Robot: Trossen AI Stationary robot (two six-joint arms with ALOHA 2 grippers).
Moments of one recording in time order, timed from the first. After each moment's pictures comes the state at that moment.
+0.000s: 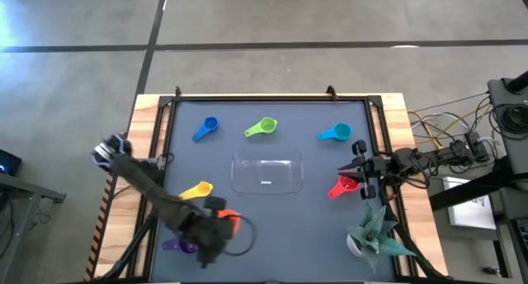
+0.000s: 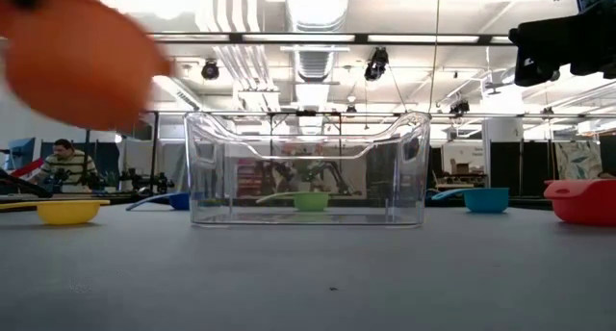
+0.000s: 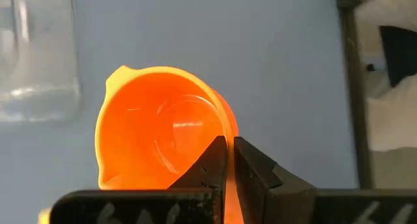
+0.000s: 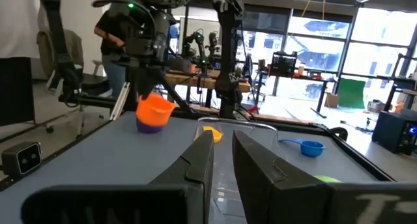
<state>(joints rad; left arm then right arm) -0.71 1.65 1.35 -0.94 -0.18 -0.58 0.24 0.02 0.01 0.11 0.11 -0.13</state>
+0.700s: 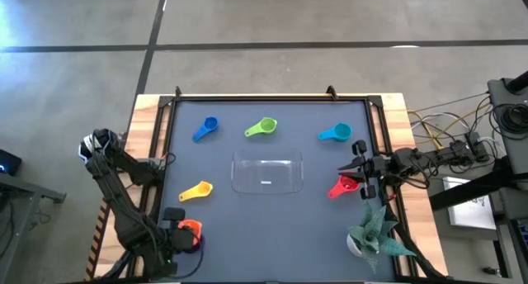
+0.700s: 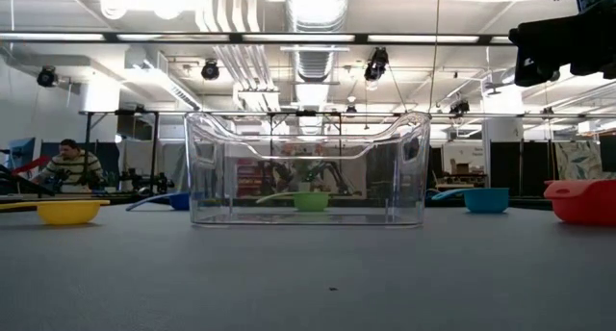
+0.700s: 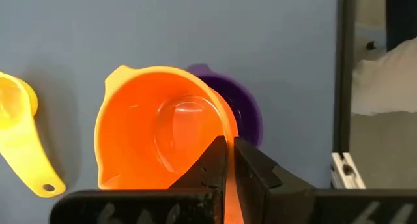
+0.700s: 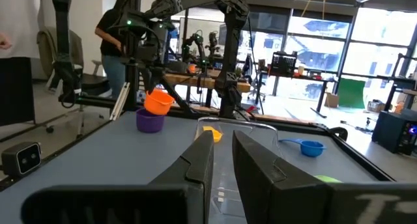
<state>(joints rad) -1.04 1.53 1.18 -1.01 -0.21 -1.03 0.24 0.02 0.01 0.11 0.11 -0.13</state>
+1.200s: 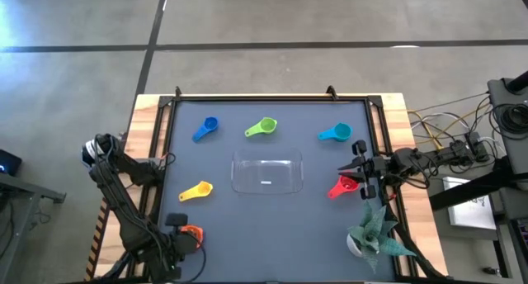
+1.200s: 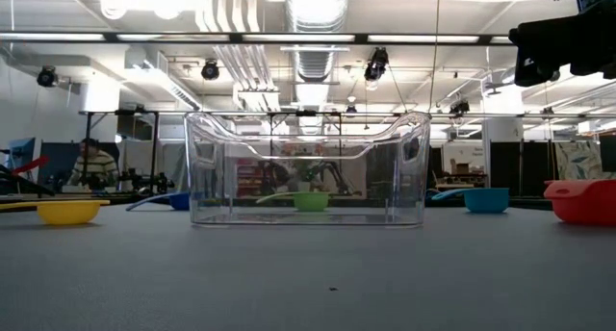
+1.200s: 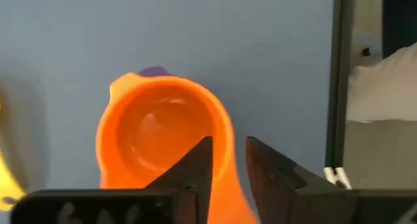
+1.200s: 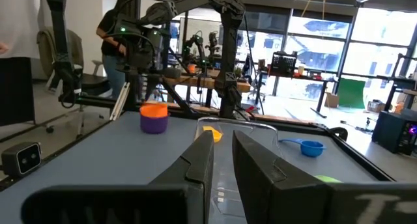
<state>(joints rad) -1.04 1.59 1.16 -0.93 -0.21 -1.07 0.24 0.02 0.01 0.11 0.11 -0.13</state>
